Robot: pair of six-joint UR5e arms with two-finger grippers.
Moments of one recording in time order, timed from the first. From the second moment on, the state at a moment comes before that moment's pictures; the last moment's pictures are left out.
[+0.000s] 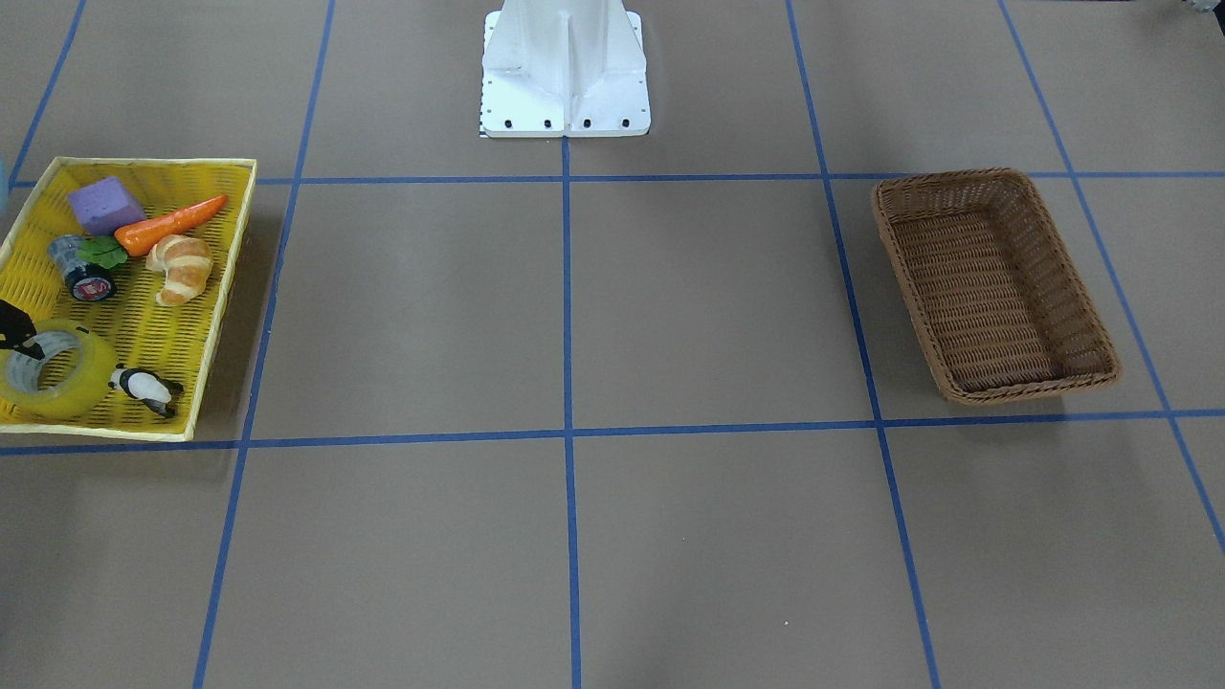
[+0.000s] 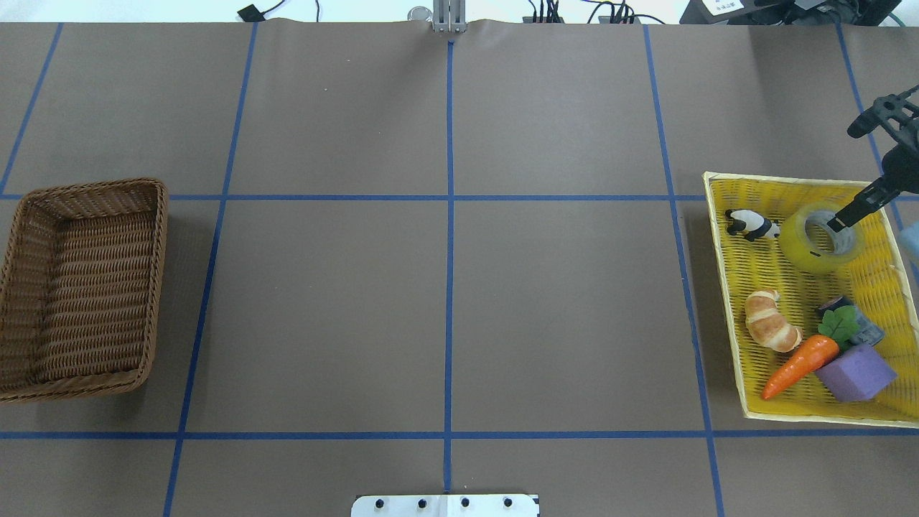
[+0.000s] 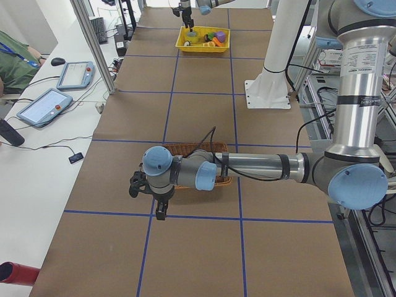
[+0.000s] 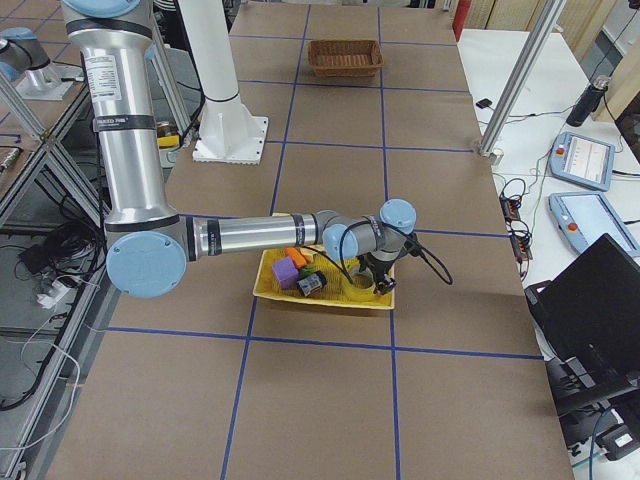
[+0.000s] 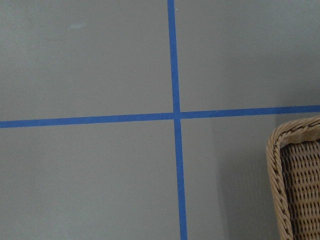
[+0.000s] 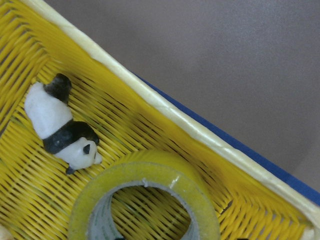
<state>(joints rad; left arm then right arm) -1.53 -1.58 -1.56 -1.71 -2.36 -0.07 1.20 -1.45 1.50 -1.37 2.33 -0.13</state>
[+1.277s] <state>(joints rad) -1.53 -1.58 -1.56 -1.72 -2.36 -0.07 1.19 -1.44 1.44 -1.37 2.30 -0.13</state>
